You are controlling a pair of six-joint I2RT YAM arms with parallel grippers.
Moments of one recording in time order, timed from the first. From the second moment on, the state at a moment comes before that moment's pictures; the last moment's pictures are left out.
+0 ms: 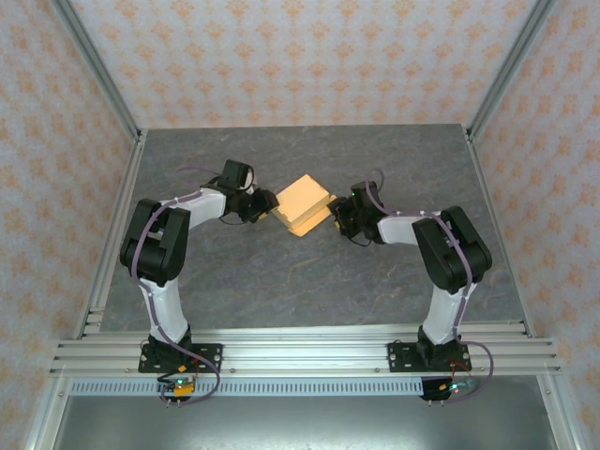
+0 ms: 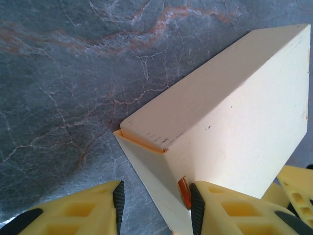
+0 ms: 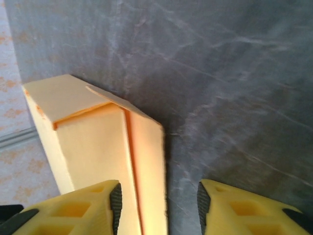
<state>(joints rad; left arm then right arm) -0.22 1.92 1.18 -0.24 0.43 -0.80 0.41 1.87 0.91 0.21 -0.25 1.37</state>
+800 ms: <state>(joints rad) -0.20 1.89 1.13 -0.21 0.50 -0.87 0.42 1.93 1.01 0.21 -0.28 1.18</state>
